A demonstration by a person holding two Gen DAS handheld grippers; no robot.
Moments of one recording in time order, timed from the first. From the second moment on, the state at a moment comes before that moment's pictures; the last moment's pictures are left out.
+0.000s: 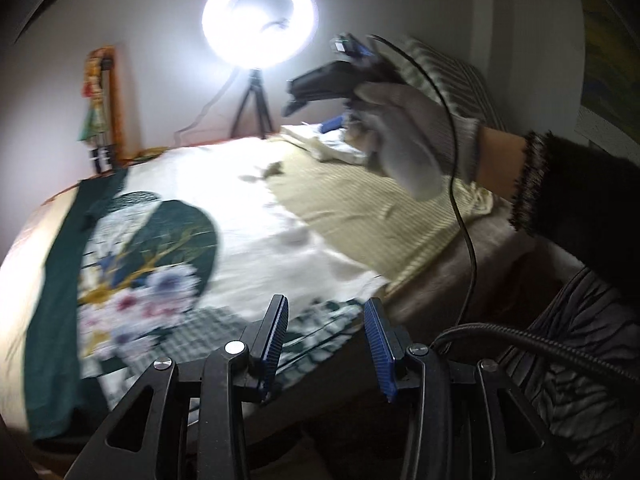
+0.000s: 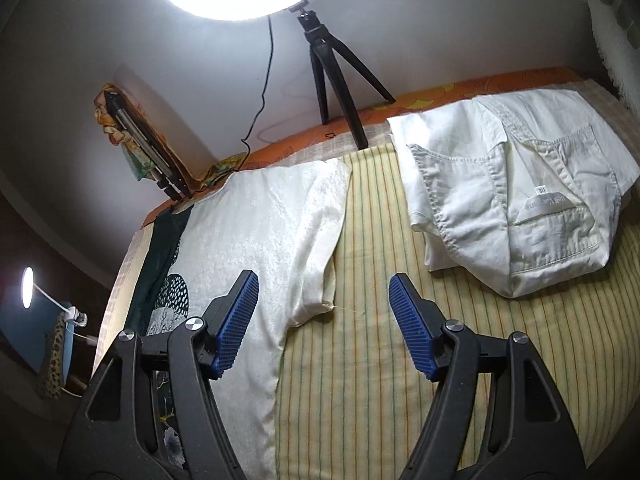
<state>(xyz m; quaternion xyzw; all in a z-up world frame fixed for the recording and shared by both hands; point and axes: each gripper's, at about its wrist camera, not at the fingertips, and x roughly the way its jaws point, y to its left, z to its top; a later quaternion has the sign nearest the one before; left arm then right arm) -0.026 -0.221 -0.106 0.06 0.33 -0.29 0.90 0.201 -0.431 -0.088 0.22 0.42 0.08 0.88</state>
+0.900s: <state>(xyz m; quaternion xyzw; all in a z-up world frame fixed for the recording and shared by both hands) 0.023 -0.249 -0.133 -0.02 0.40 -0.30 0.87 0.273 -0.378 -0.157 0.16 0.50 0.13 0.84</state>
